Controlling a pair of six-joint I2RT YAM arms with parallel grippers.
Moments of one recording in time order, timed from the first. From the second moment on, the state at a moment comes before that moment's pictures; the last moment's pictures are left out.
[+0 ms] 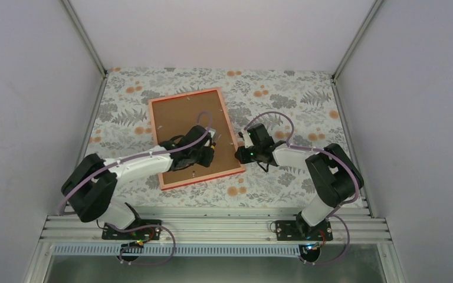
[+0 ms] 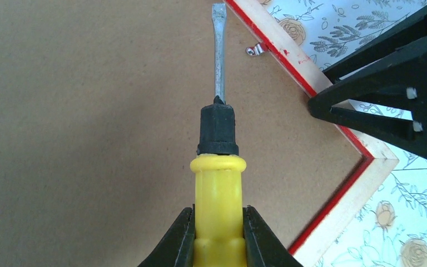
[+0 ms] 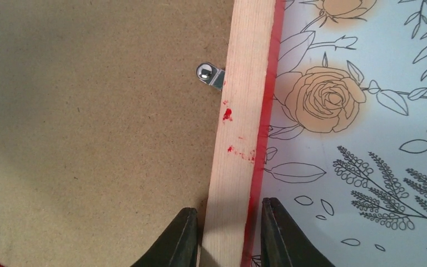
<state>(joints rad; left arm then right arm) -0.80 1.45 0.83 -0.29 -0.04 -0.40 0.57 1.64 0.74 -0.07 -0.24 0.32</state>
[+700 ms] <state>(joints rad) -0.80 1.80 1.09 -0.38 -0.09 -0.01 0.56 1.64 0.73 -0.04 -0.22 0.30</state>
